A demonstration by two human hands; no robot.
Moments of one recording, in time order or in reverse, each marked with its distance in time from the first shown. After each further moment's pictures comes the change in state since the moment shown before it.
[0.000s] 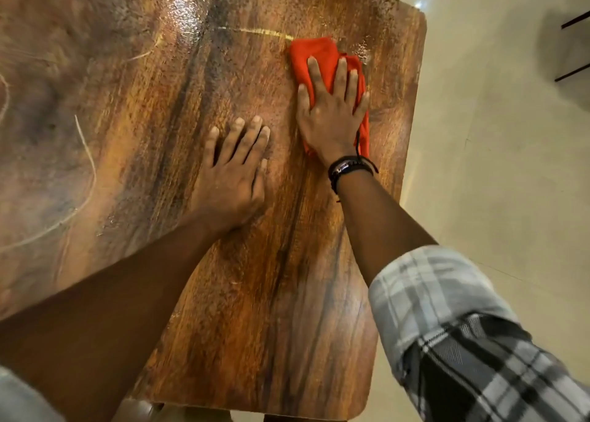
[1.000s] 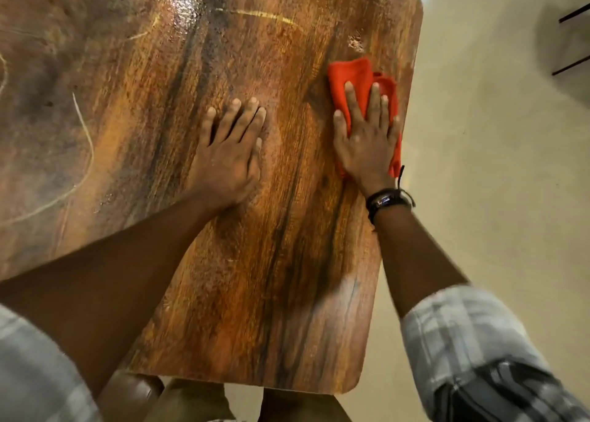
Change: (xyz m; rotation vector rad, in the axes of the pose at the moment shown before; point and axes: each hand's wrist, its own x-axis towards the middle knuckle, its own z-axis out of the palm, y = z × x) left_hand -0.002 0.000 -0.003 -0.022 -0.031 0.006; right_hand -0.059 0.076 -0.011 -0.041 0.054 -0.022
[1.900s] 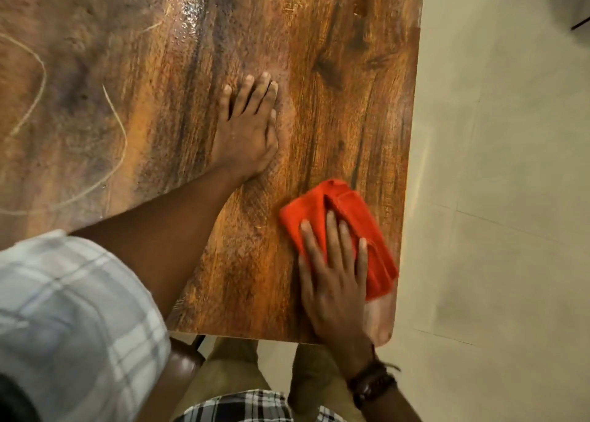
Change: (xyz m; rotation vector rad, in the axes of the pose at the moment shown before) left_hand -0.005 0.003 -0.009 0.040 -0.053 -0.008; right_hand -0.290 -0.043 0.028 0.002 -0.070 -0.109
